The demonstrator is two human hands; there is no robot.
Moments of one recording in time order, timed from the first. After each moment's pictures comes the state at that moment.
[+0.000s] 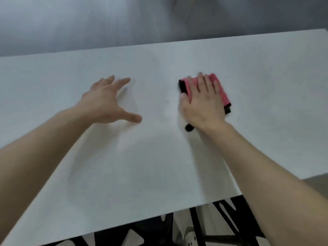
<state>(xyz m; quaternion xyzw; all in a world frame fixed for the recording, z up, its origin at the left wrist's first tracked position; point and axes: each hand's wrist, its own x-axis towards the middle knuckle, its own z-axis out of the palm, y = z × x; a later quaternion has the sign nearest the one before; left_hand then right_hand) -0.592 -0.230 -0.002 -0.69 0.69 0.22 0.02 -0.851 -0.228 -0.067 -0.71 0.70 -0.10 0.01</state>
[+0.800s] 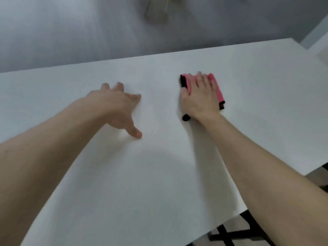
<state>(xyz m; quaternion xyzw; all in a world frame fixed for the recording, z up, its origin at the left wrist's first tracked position) -0.573 -0.279 0.026 -0.57 0.78 0.12 0.23 -0.807 -0.276 -0.061 -0.61 0.79 -0.06 0.01</state>
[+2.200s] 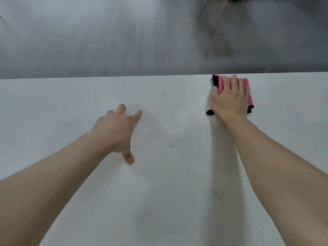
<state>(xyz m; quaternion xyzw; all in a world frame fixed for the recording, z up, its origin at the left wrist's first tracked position) -0.627 -0.274 0.028 -0.68 0.68 0.16 0.24 -0.921 -0.400 -0.065 -0.61 0.79 -0.09 0.02</state>
